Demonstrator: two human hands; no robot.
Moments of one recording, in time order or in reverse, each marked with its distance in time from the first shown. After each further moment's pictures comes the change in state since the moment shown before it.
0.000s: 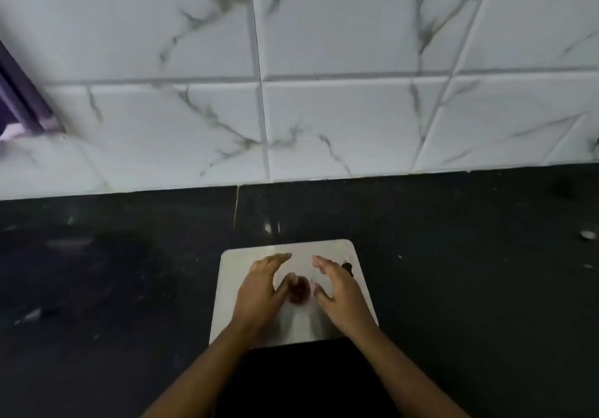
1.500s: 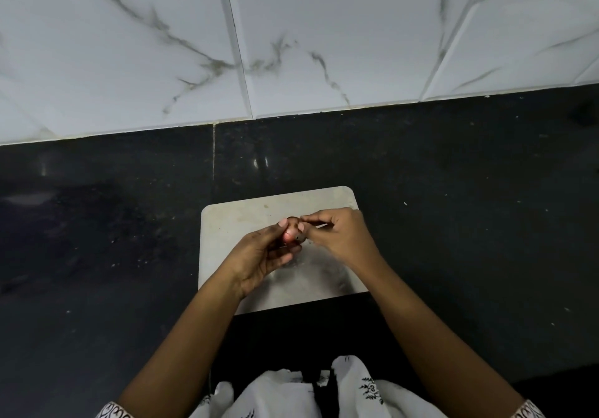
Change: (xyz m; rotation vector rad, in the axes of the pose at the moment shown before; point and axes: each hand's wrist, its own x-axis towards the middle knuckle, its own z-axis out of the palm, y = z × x) left_hand 0.027 0.015 -0.004 -1.204 -0.353 -0.848; right_hand 0.043 -0.014 -0.017 0.231 -0.044 0.199
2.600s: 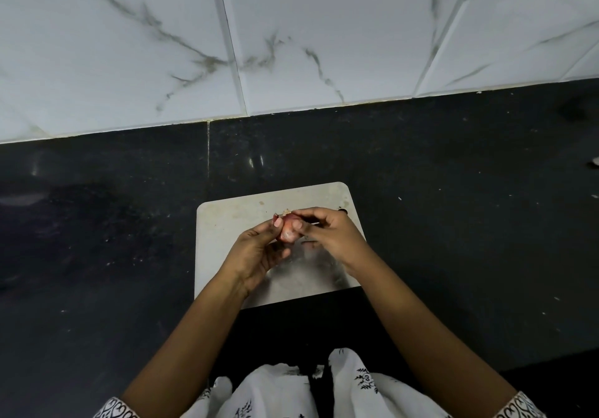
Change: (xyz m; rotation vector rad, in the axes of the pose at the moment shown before) left_hand 0.001 -0.009 0.003 -0.096 0.042 0.080; right_hand -0.006 0.003 0.007 0.451 -0.143 0.238
